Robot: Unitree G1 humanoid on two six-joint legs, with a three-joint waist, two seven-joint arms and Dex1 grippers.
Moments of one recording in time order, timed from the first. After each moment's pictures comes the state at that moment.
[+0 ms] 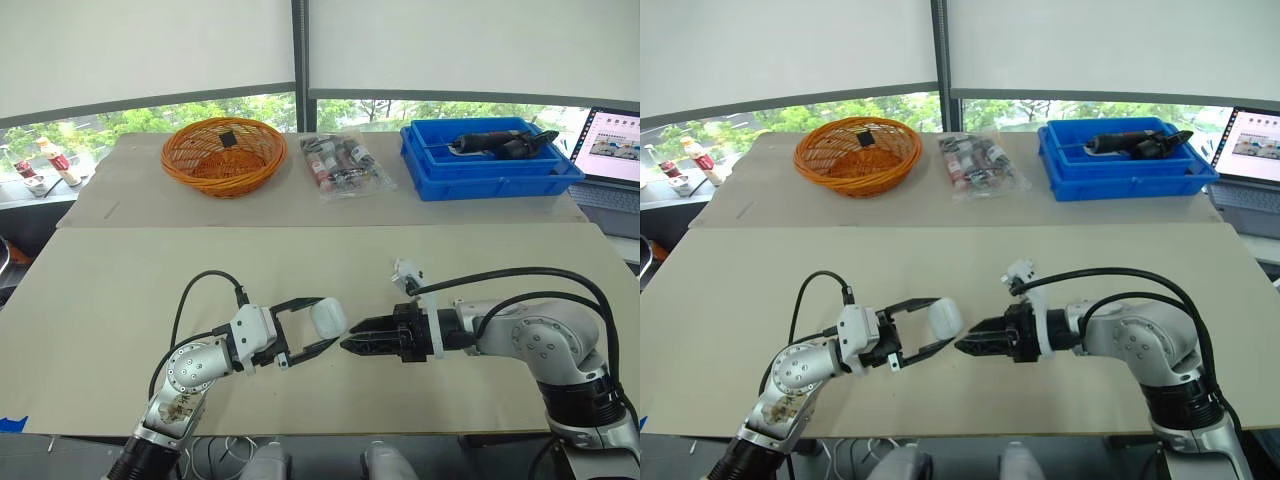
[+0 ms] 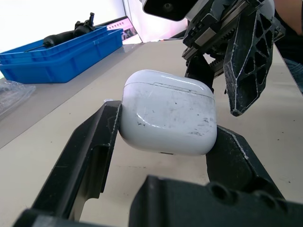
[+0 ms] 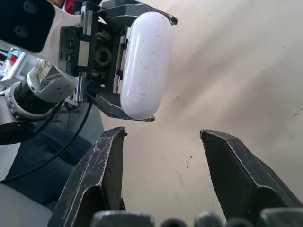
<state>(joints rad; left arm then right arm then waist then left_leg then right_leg) -0.10 0.46 -0.20 -0.16 -0.12 -0.37 -0.83 -0.45 -0.61 0.05 -0.37 0.99 1.30 0.67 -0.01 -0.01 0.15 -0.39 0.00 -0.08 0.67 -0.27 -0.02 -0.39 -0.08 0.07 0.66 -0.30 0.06</state>
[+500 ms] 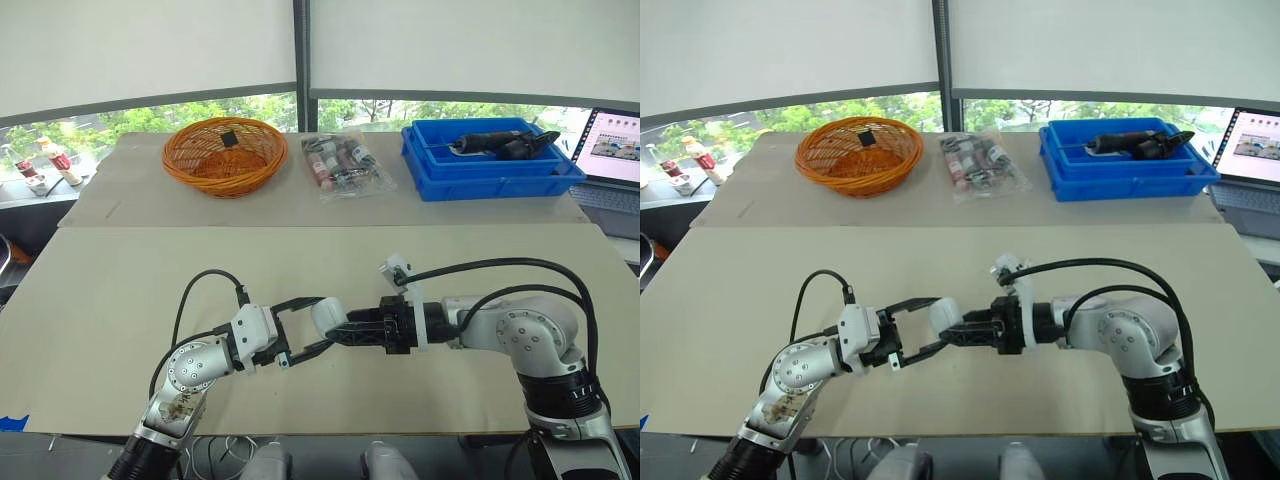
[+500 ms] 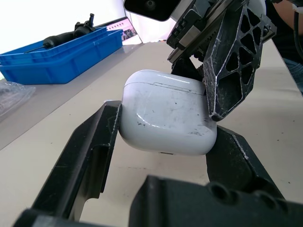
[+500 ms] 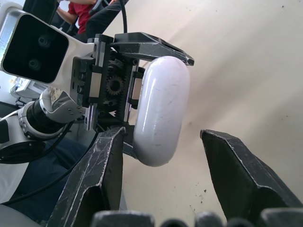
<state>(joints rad) -0.10 0.46 -0.20 -0.16 -0.12 -0.36 -0.83 -0.49 -0.53 0.05 -0.32 1.00 1.31 0.62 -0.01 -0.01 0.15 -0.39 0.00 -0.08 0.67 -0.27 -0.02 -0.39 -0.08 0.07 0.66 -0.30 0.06</state>
